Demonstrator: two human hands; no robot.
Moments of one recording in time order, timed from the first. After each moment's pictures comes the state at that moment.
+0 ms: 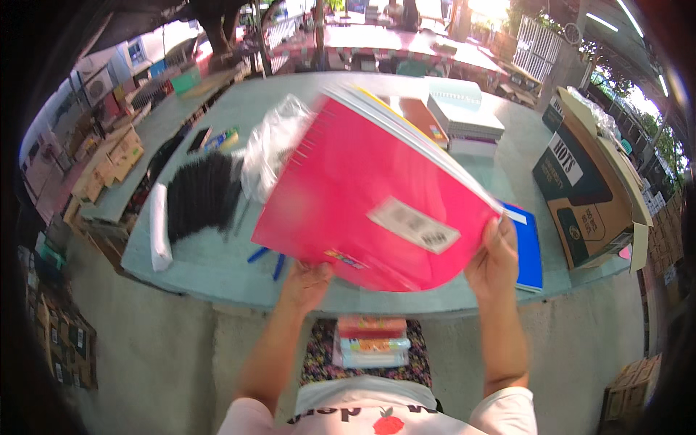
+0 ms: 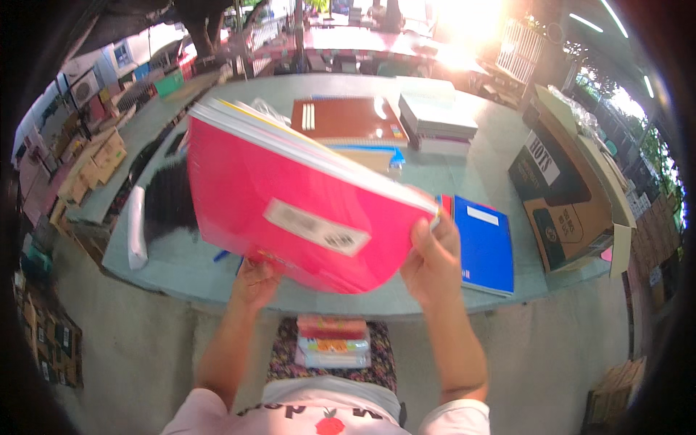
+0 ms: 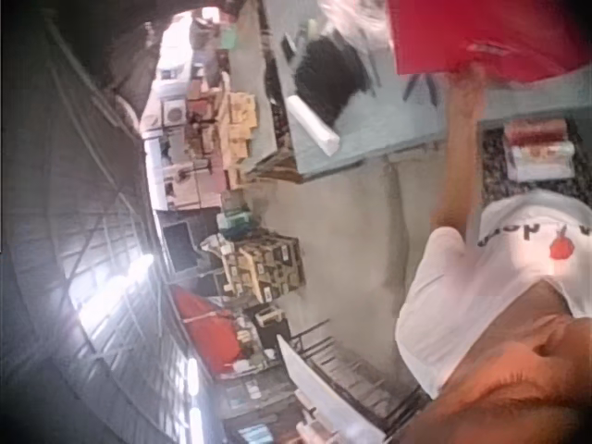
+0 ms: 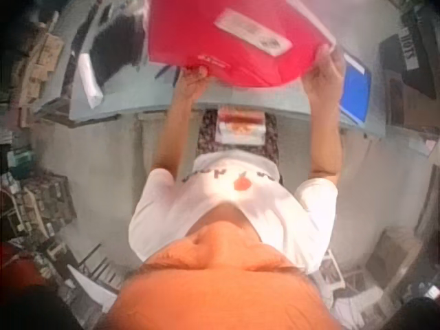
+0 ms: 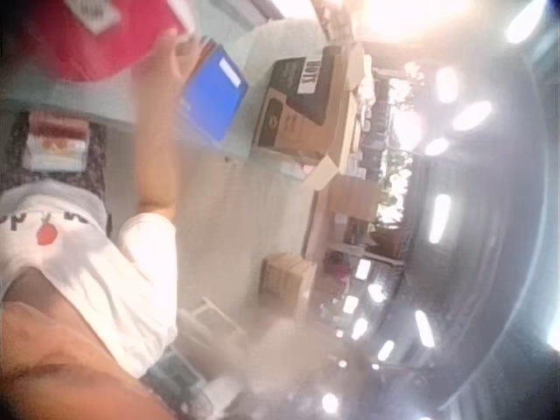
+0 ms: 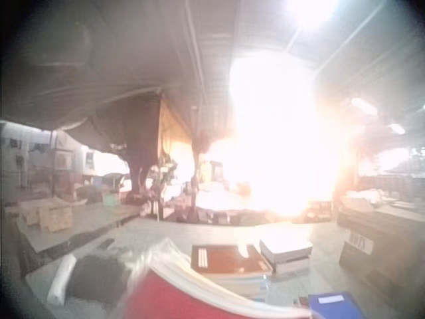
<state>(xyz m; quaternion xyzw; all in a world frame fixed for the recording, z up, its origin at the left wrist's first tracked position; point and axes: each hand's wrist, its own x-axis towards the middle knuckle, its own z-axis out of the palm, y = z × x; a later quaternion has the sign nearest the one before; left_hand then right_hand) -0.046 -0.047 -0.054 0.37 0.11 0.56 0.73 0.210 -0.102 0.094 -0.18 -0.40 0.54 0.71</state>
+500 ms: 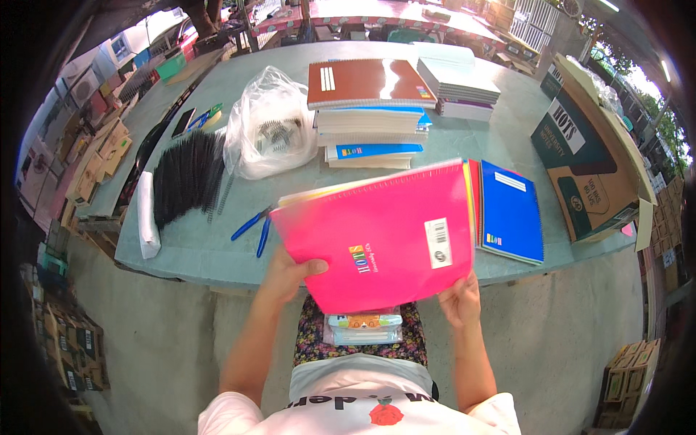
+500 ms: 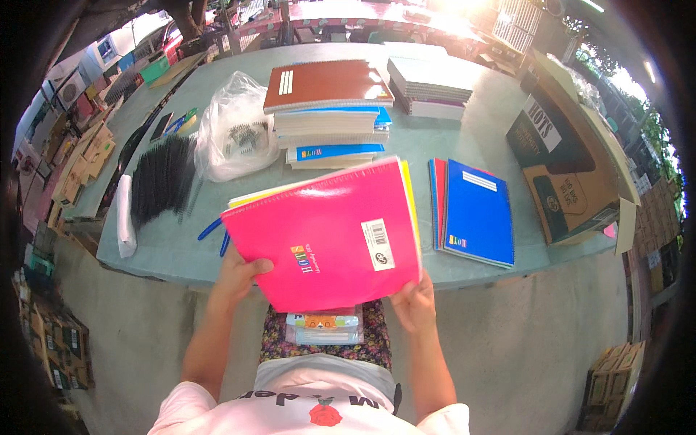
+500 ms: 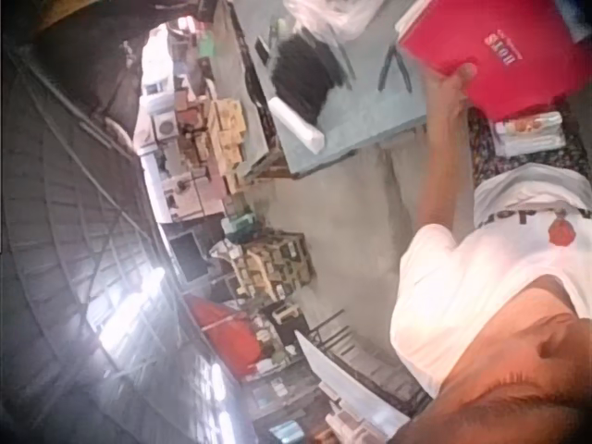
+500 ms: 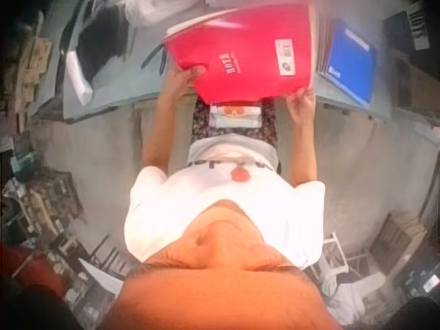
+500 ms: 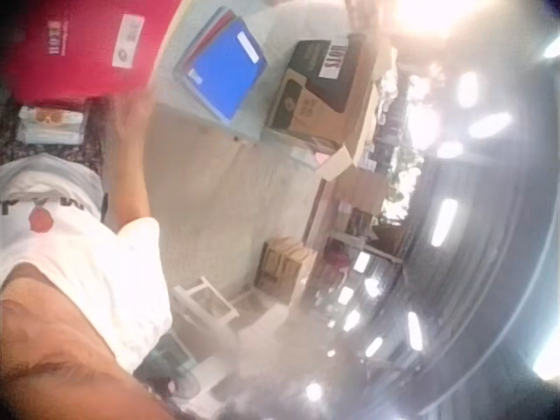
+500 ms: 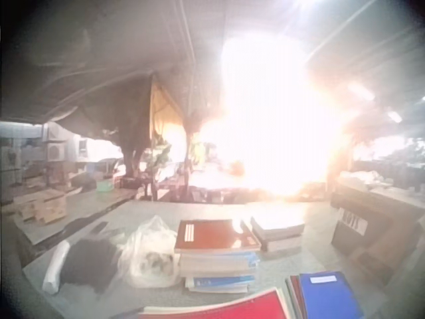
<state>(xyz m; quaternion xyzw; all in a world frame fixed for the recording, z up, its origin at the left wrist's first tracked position) -0.039 -0.076 -0.037 0.46 0.33 0.47 0.67 0.244 -0.174 -0.054 -0.25 -0.27 0.59 0.72</state>
